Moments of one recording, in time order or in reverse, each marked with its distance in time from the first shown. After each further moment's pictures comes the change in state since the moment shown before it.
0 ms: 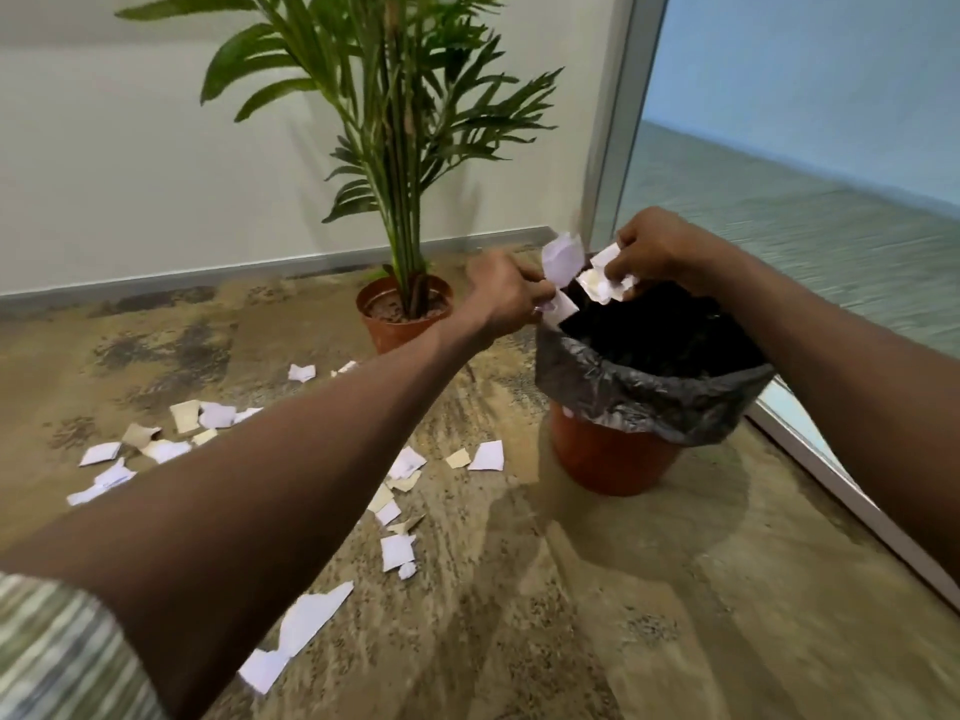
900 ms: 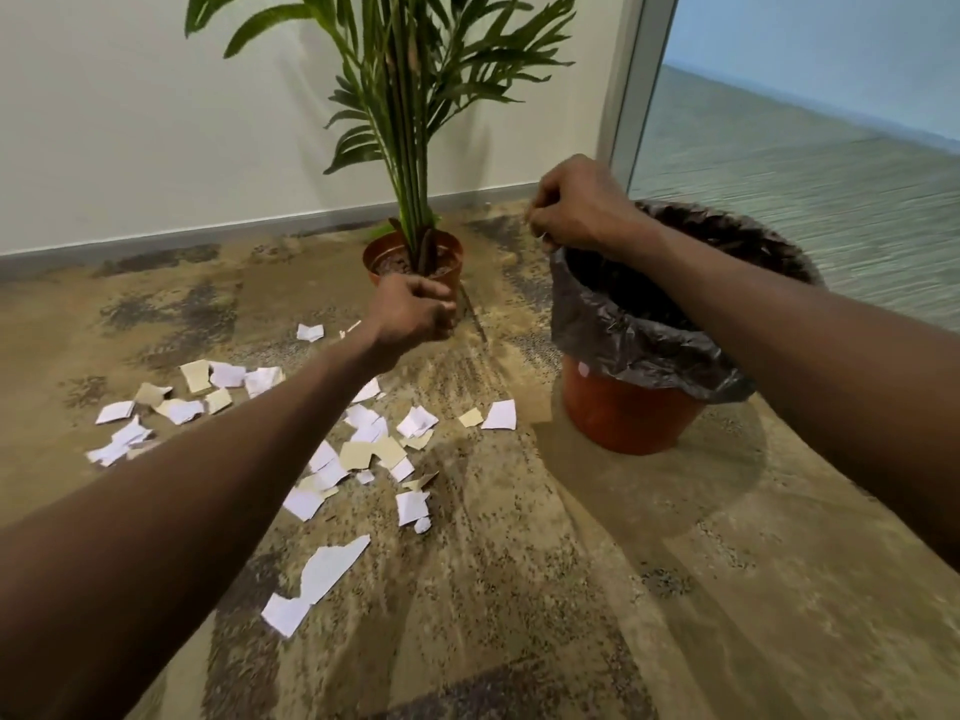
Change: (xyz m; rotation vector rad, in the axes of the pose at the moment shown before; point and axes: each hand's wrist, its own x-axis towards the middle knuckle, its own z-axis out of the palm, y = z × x) left_hand -0.041 -0.099 -0.076 -0.188 0.003 -0.287; right_hand 0.000 -0.064 0.069 0.098 0.058 -0.224
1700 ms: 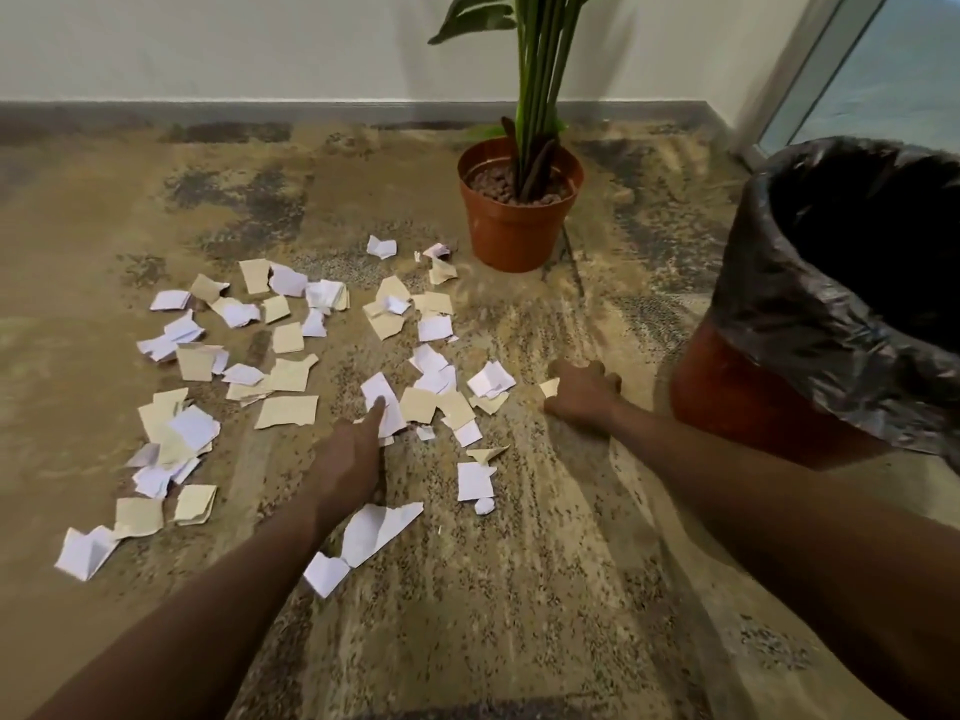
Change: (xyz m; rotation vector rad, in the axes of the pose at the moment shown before) left_hand -0.055 -0.265 -0.088 1.018 0.033 -0.271; right_hand -0.052 0.092 0.278 -0.386 -0.707 0.281
